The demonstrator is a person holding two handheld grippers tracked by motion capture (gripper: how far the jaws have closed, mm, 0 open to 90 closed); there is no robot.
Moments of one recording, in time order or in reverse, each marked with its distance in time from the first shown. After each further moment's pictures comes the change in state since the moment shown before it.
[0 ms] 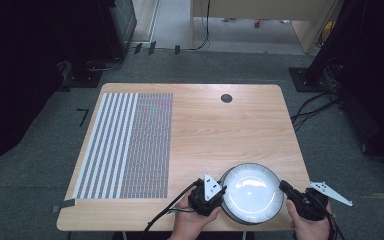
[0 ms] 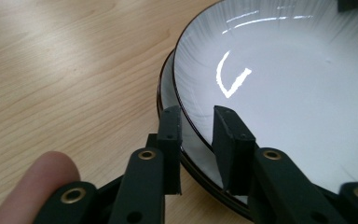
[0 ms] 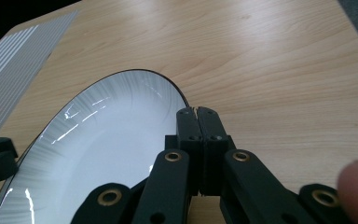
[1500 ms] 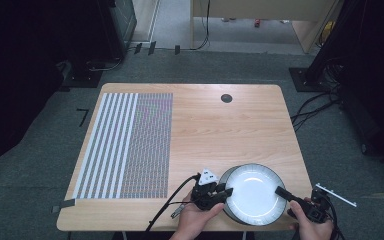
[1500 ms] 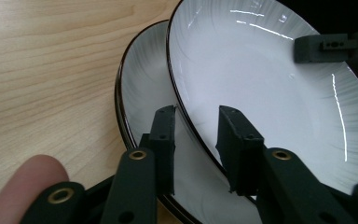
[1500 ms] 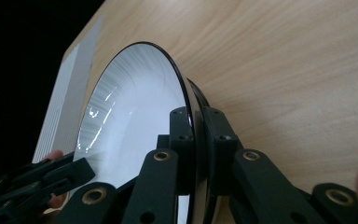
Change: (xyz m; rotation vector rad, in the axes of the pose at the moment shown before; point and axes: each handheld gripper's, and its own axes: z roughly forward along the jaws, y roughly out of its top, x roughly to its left) left arm 0.014 0.001 0.017 0.058 -0.237 -0.253; right arm -0.025 -0.009 0.004 0.130 0.189 0.375
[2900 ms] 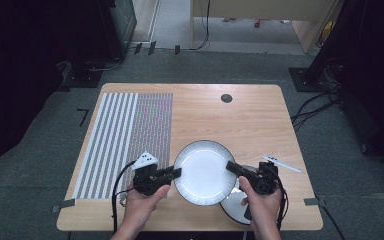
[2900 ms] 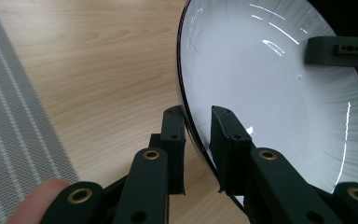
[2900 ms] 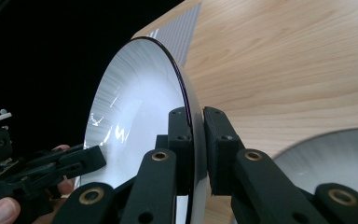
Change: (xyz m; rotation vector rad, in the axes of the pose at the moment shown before) left arm 0.080 0.021 -0.134 -0.118 0.098 -0.067; right arm 0.144 -0.002 0.074 0.026 0.157 -0.197
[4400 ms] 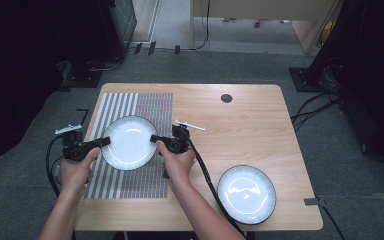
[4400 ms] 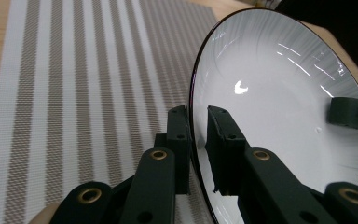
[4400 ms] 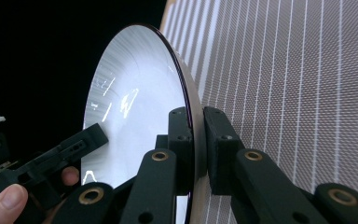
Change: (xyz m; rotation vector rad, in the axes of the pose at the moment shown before) left arm 0.192 0.040 -0.092 -0.042 0.314 -0.238; right arm 0.103 -0.001 0.230 0.184 0.093 0.122
